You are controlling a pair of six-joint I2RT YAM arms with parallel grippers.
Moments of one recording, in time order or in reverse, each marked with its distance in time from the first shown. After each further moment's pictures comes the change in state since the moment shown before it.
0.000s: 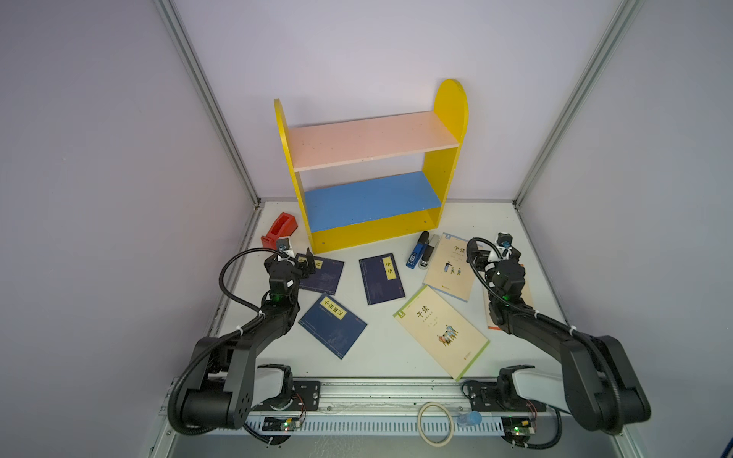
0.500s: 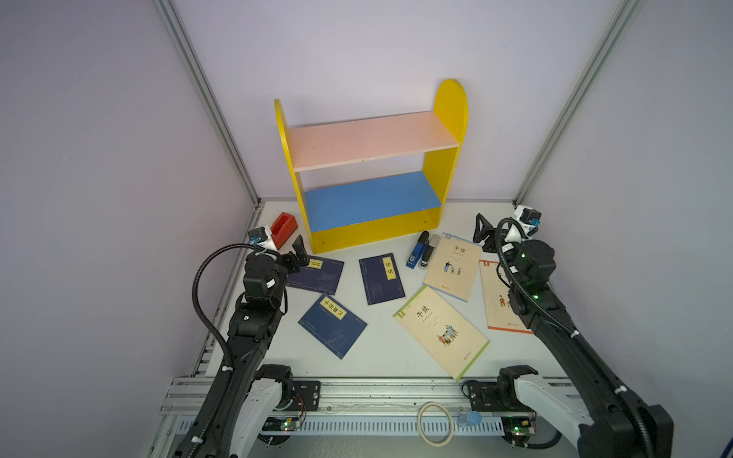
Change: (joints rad) left arm -0.026 -0.452 0.262 -0.726 0.042 -0.248; right arm -0.002 -0.261 0.242 -0.443 -0.240 0.238
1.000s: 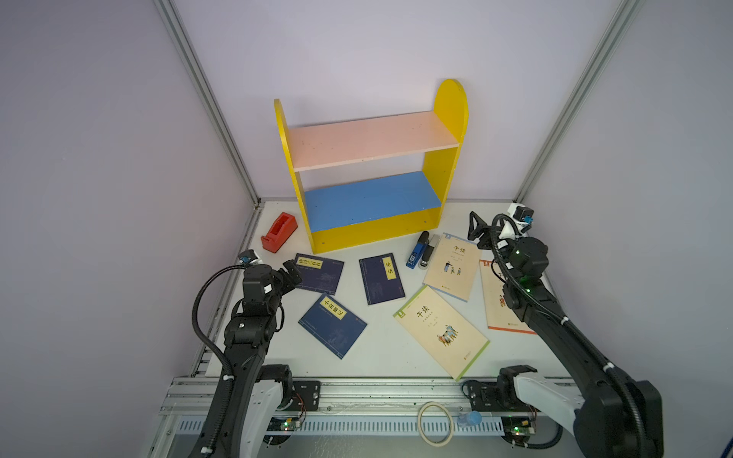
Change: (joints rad) left arm 0.116 -0.047 -0.092 -0.247 0.108 -0.175; right arm -0.012 0.181 0.042 0.161 -0.077 -0.038
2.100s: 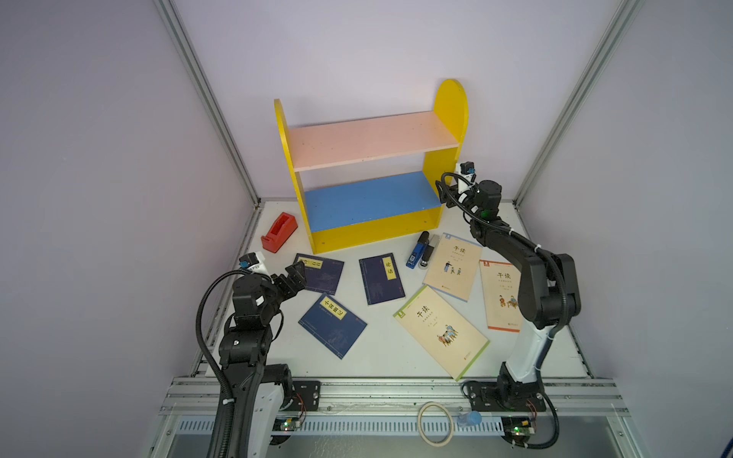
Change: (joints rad) left arm 0.063 -0.152 -0.009 -0.005 0.301 -0.039; right arm -0.001 0.831 0.718 0.043 -0.277 -0.267
